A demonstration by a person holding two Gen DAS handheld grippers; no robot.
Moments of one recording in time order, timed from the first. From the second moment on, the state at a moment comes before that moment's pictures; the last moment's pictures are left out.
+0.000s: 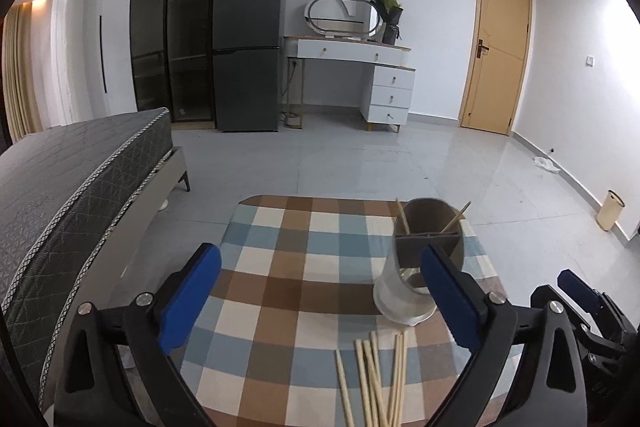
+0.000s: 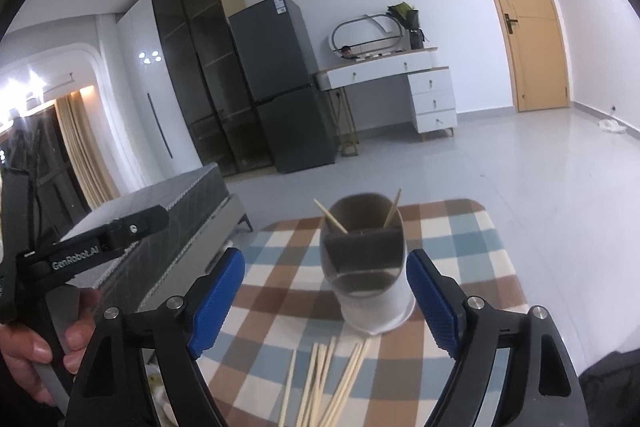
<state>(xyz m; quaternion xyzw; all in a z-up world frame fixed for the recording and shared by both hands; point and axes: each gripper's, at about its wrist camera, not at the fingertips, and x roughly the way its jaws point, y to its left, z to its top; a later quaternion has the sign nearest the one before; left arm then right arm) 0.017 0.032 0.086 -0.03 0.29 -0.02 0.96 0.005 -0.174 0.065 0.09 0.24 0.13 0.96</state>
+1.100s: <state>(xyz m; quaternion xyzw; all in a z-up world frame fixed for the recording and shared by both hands) 0.061 0.066 -0.038 -0.06 0.42 0.01 0.90 0.107 -0.148 -0.108 0.01 0.52 0.05 0.85</state>
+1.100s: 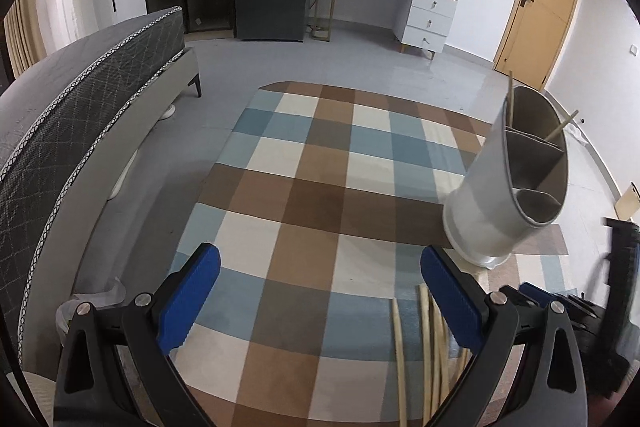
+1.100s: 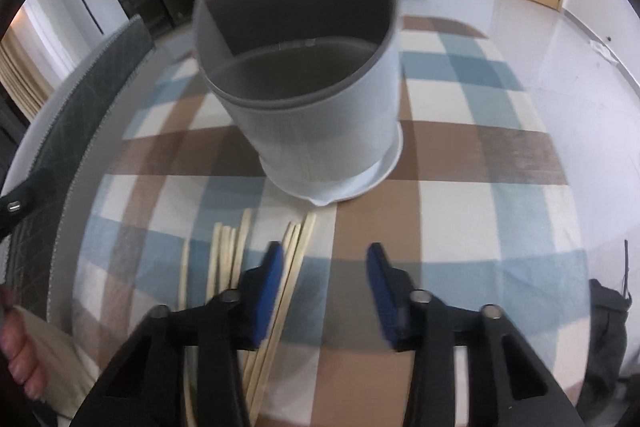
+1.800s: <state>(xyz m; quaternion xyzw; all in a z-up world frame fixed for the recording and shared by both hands) 0.071 0.075 -0.038 -0.07 0.42 0.03 0.90 0.112 -0.118 -0.132 -0.07 0.54 0.02 0.84</state>
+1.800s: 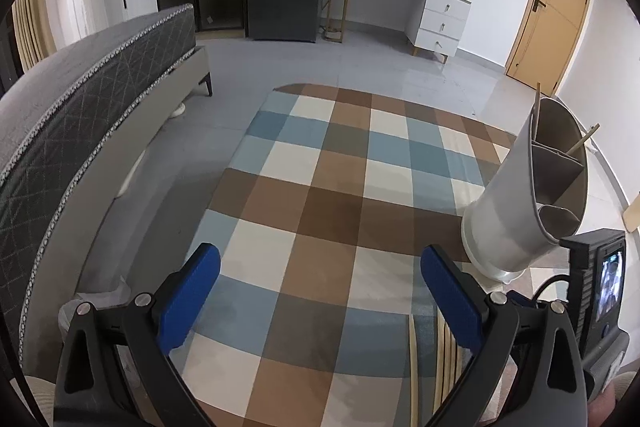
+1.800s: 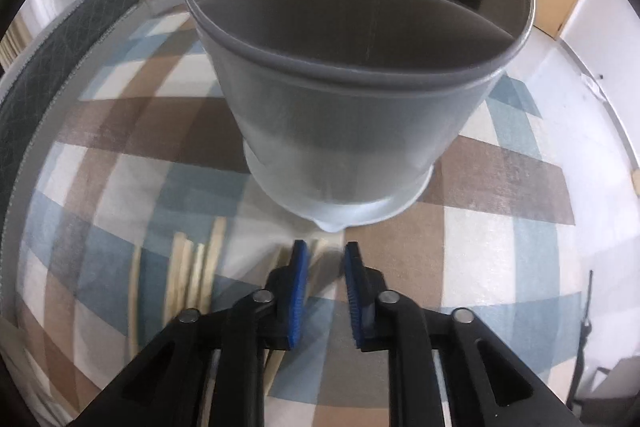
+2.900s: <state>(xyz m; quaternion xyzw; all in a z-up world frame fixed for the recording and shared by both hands) 0.083 0.054 -0.095 -0.07 0.54 -0.02 0.84 0.060 -0.157 -0.075 0.12 0.43 0.09 0.89</state>
